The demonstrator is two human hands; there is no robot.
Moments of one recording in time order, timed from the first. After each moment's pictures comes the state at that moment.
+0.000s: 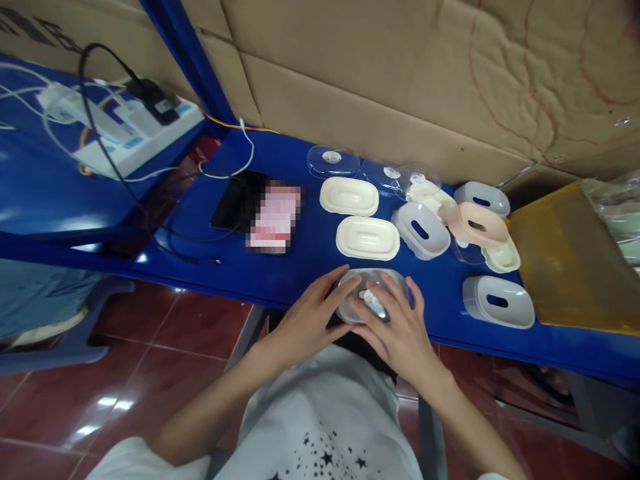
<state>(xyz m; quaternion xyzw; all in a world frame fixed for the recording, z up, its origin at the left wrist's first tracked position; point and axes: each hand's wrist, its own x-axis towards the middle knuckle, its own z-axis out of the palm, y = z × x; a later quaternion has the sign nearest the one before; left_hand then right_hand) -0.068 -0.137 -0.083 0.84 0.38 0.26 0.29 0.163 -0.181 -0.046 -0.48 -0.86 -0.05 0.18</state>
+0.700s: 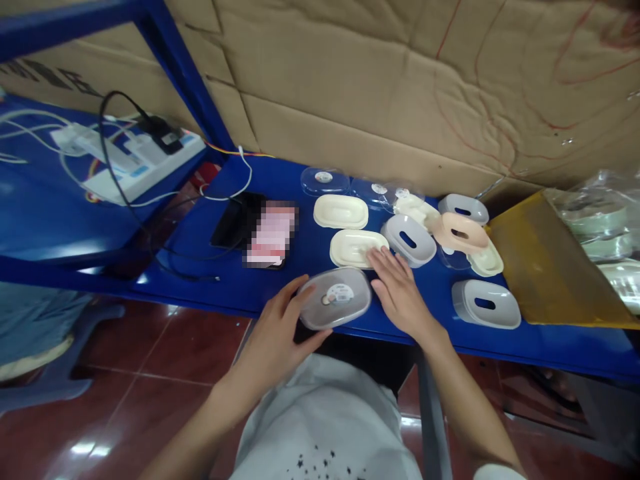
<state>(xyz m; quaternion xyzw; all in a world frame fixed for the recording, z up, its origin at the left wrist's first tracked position) -0.101 -0.150 -0.068 0.80 0.49 0.28 0.20 0.193 -0.122 -0.051 -0.51 -0.82 0.11 0.22</state>
